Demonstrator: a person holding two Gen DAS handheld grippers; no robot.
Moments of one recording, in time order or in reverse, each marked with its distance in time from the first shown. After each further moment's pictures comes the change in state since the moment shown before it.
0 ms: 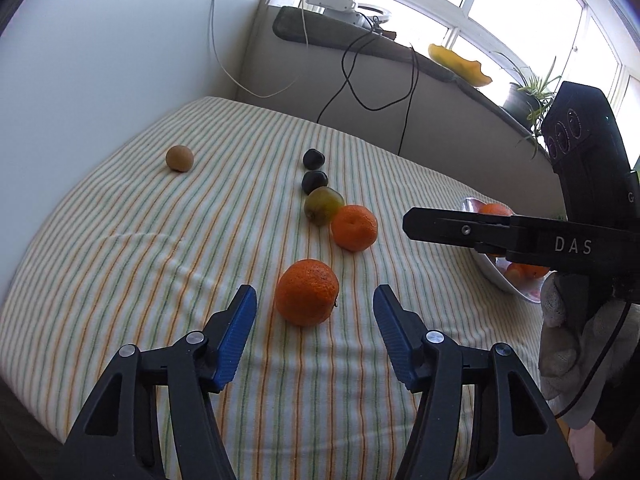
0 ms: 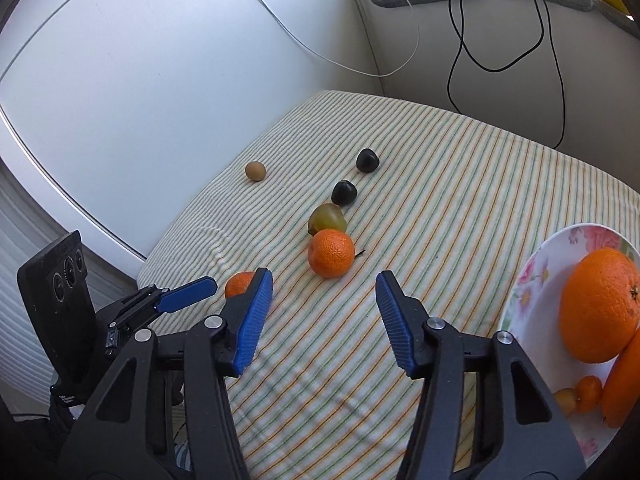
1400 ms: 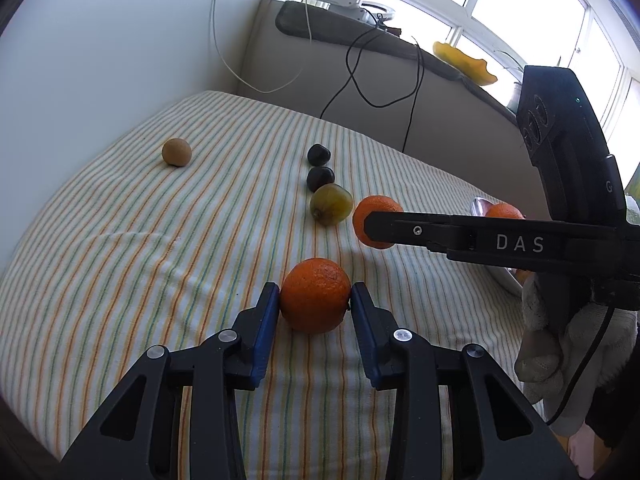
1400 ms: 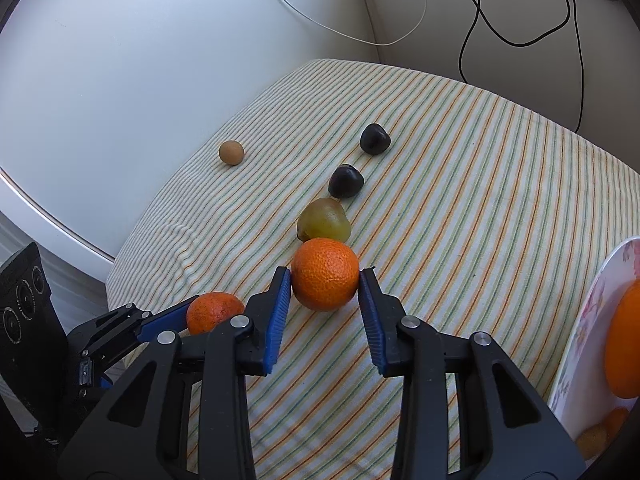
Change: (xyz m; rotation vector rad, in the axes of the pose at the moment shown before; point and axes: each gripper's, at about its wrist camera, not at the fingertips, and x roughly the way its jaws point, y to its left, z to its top) left arm 0.008 0.009 0.003 -0.003 0.004 -0.007; right arm 0.046 0.005 0.014 -0.002 0.053 -0.036
